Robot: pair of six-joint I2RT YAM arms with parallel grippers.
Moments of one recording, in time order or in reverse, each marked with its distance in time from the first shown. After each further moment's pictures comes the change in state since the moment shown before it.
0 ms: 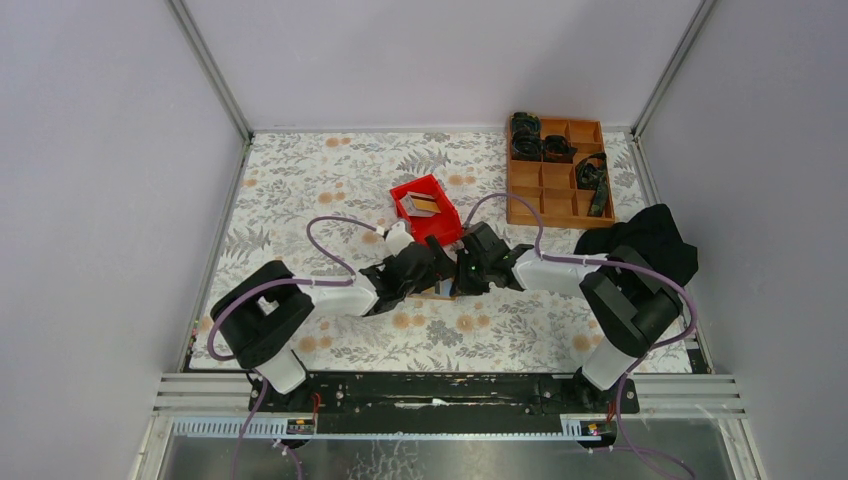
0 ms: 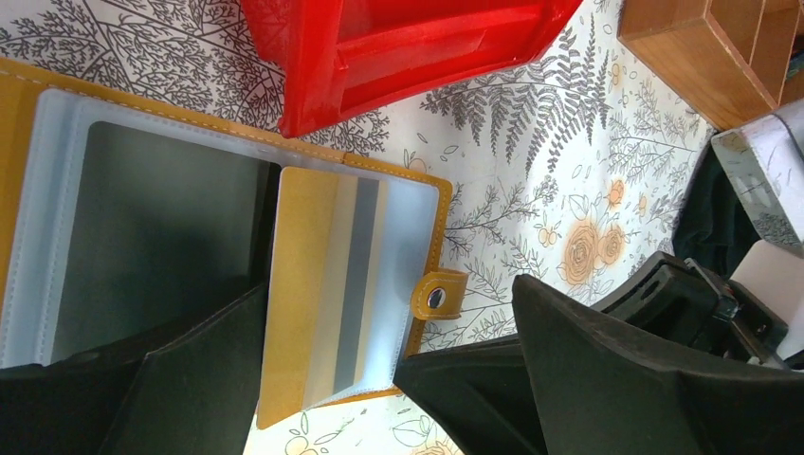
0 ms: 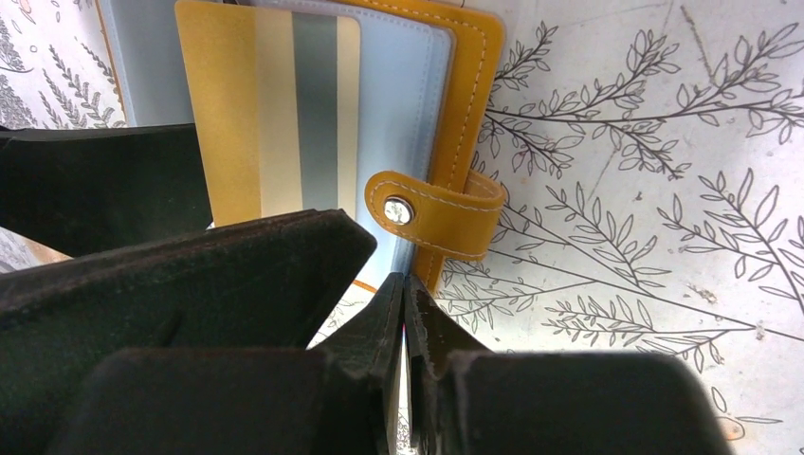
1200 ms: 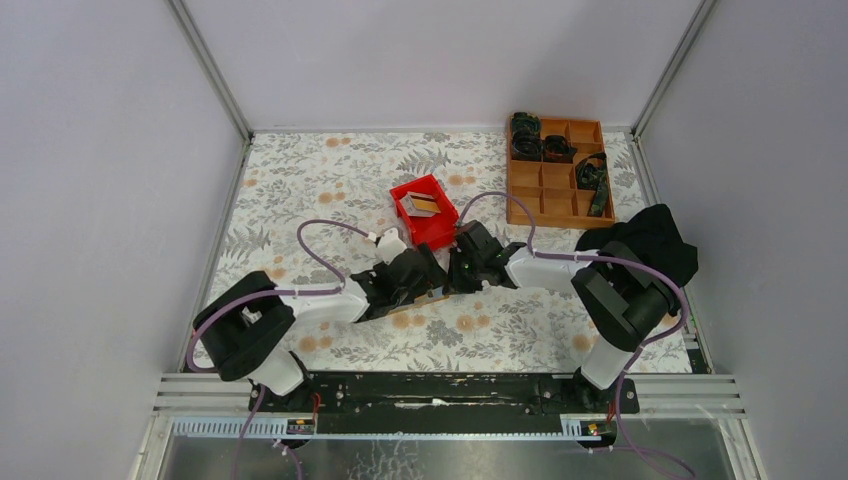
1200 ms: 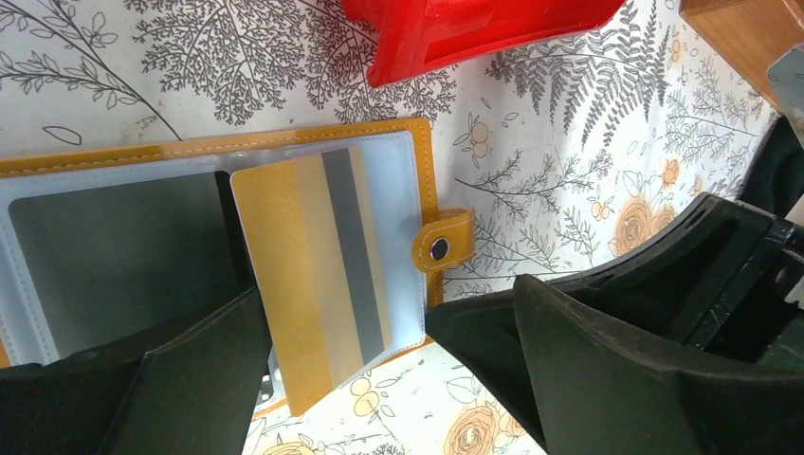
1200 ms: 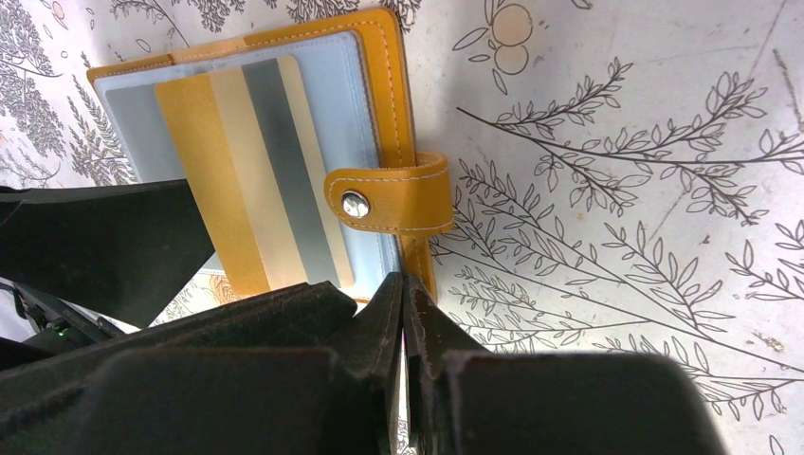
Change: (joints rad) left arm -0.012 -0.103 -0.047 -0.122 -0.058 0.008; right arm 0.014 0.050 0.040 0.022 -0.005 0.006
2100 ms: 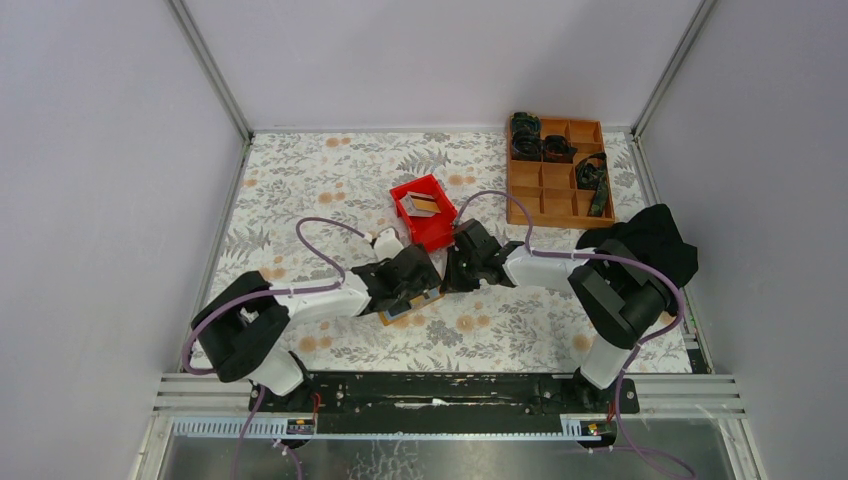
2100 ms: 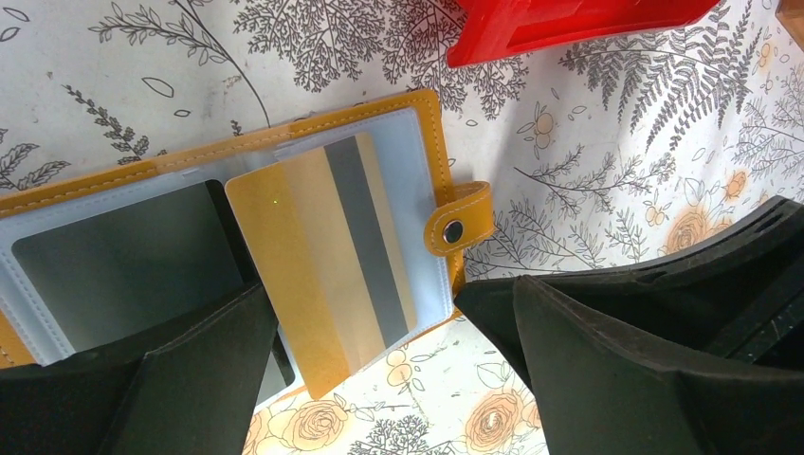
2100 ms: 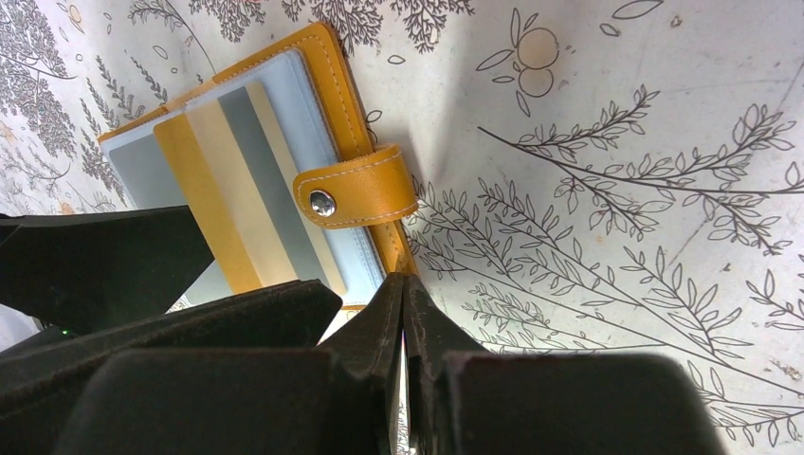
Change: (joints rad) left arm 0.007 -0.010 0.078 -0.248 -0.005 -0.064; right arm 0.000 0.020 0.017 0.017 -0.013 -0.011
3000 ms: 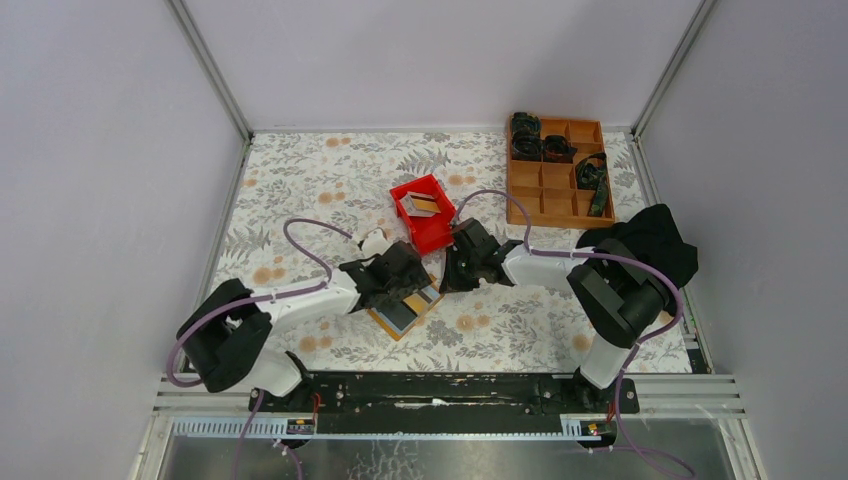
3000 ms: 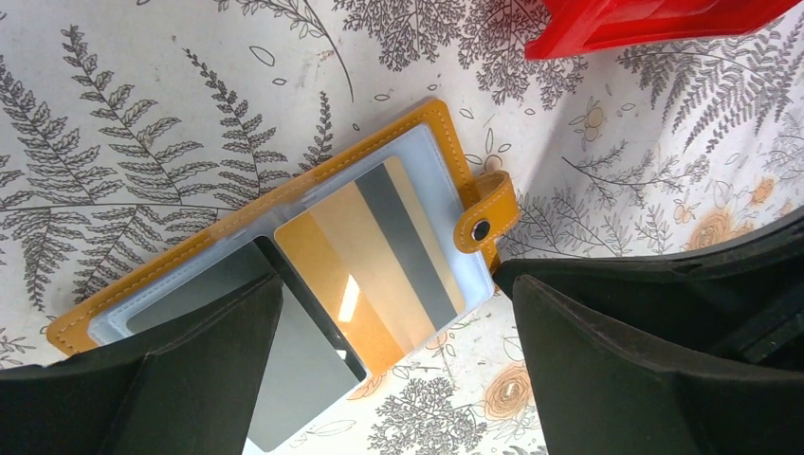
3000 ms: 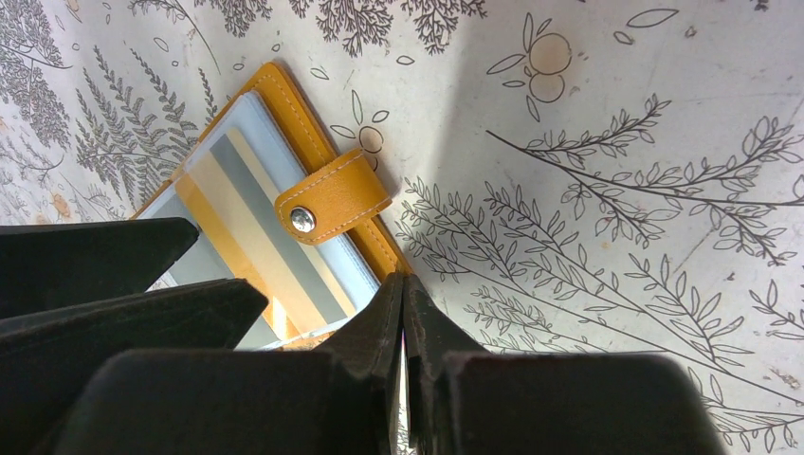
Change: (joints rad) left arm 0.048 -0.071 0.009 -0.152 0.060 -0.042; right arm 0.000 0.007 0.013 -0.011 -0.008 -0.028
